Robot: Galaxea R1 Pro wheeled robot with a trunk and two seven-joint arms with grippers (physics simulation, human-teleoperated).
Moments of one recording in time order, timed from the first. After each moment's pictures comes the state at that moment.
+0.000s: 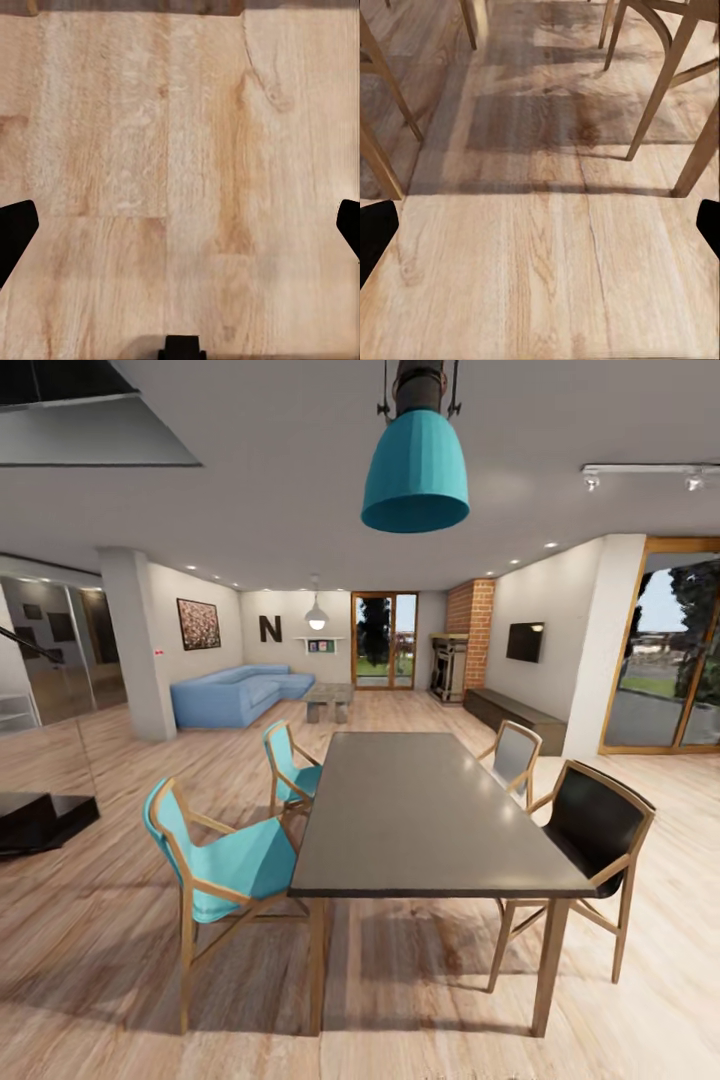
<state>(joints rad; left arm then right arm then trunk) 0.00 0.03 0.01 -0.54 0.00 -0.01 -0.01 0.00 0.01 0.00 -0.61 0.00 -0.40 0.00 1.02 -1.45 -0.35</state>
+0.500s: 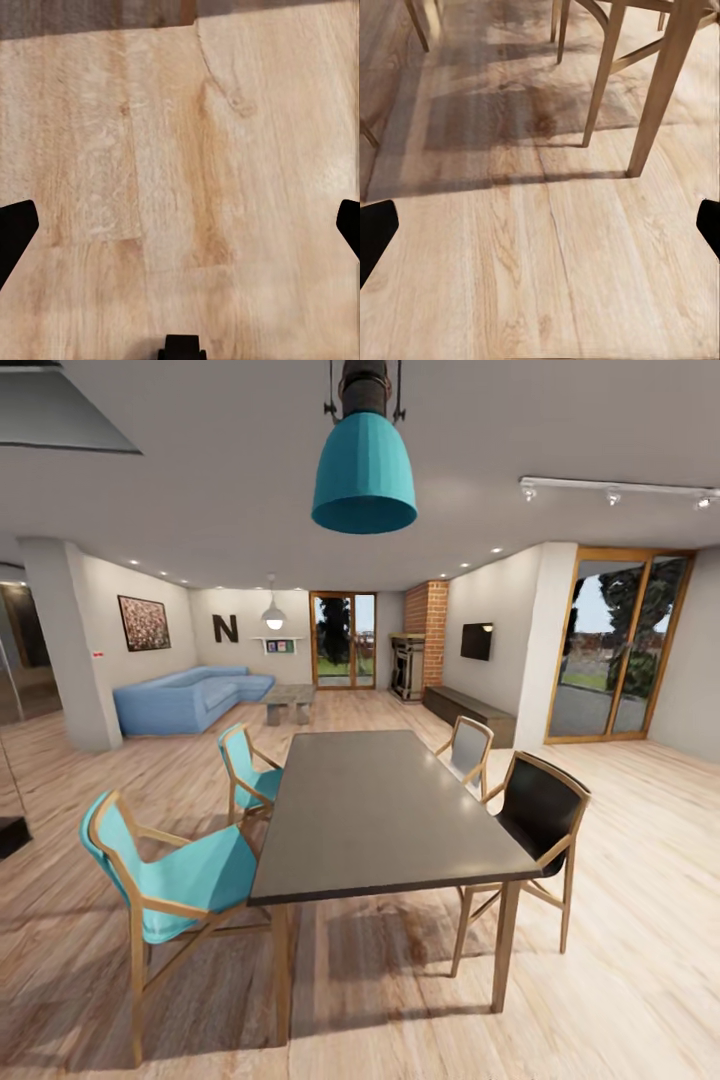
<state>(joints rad) 0.00 0.03 0.01 -0.54 0.00 -0.01 -0.01 0.00 0.01 0.00 -0.61 0.00 -0.40 0.00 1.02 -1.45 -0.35</state>
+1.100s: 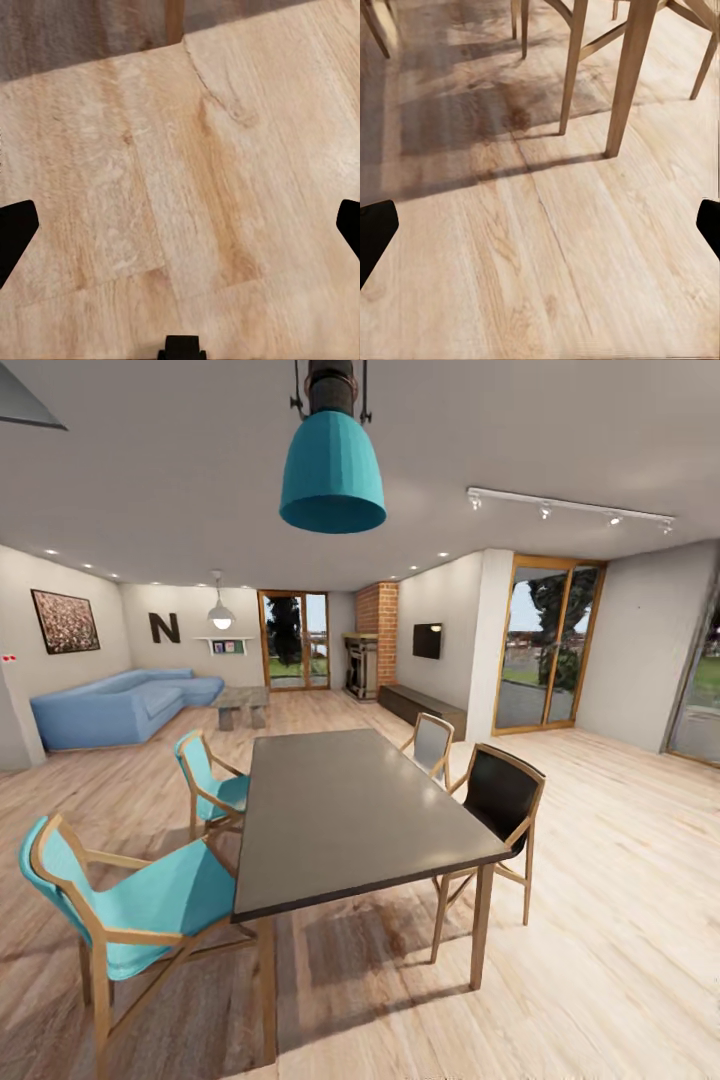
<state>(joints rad) 0.00 0.03 0.01 -0.54 0.00 -0.01 -0.01 0.00 0.01 0.00 -0.61 0.00 -0.40 0.00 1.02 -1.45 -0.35</state>
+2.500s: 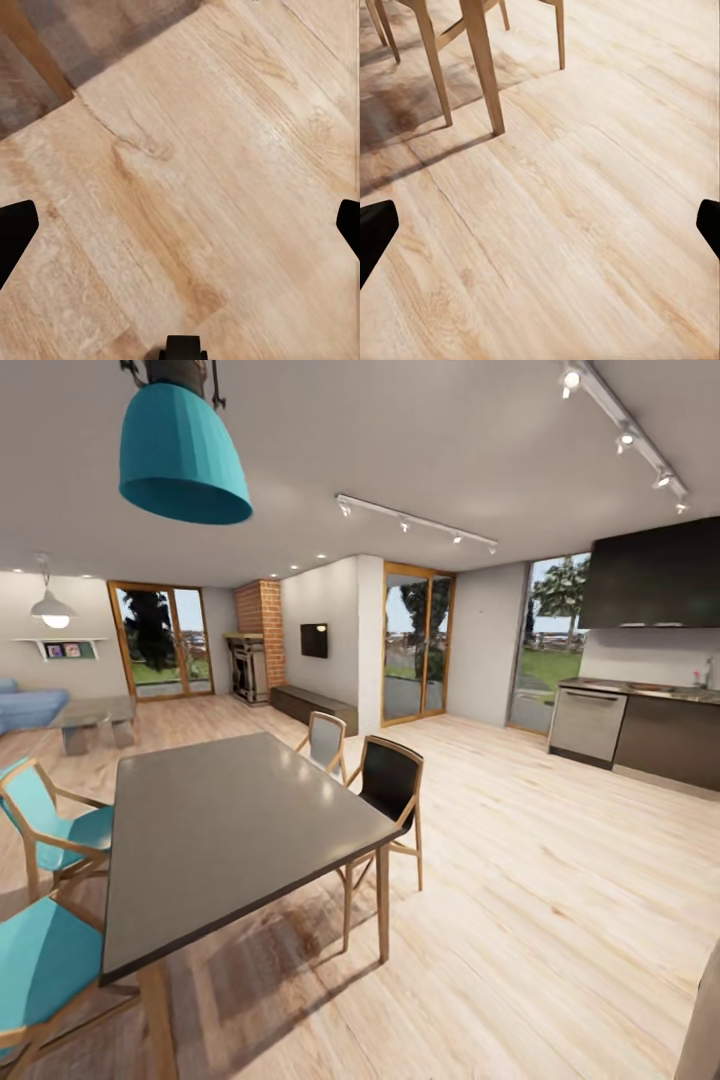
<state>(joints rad) 0.00 0.03 0.01 -0.54 0.00 -0.01 -0.01 0.00 0.01 0.00 -0.61 0.00 -0.40 0.00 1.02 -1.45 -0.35</state>
